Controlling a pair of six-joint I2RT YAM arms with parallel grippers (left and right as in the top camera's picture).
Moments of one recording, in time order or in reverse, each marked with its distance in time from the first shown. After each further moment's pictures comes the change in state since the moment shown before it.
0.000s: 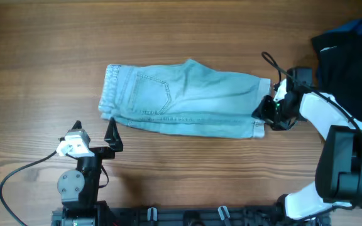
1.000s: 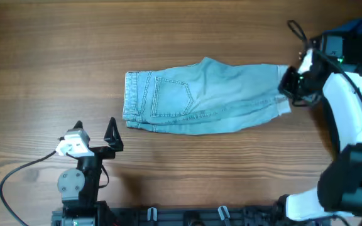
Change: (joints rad) left arm 0.000 0.021 0.000 0.000 0.004 -0.034; right arm -0.042 -0.086 0.366 -0.302 0.148 -0.063
